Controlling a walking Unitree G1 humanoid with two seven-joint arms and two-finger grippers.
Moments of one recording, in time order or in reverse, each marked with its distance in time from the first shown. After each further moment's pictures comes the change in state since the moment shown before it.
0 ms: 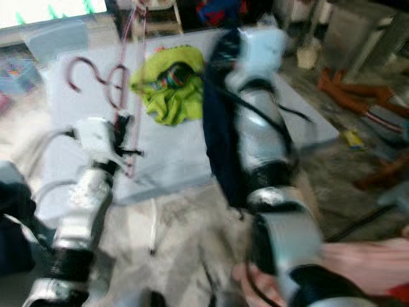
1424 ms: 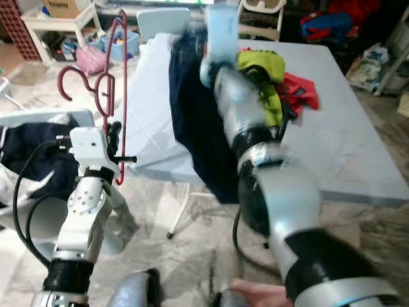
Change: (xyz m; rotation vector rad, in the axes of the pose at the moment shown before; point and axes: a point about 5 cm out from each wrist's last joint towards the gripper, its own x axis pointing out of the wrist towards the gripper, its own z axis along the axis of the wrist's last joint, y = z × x) left arm -0.016 0.000 -0.009 0.060 0.037 0.087; right arm 0.047 0.012 0.015 0.049 0.161 0.139
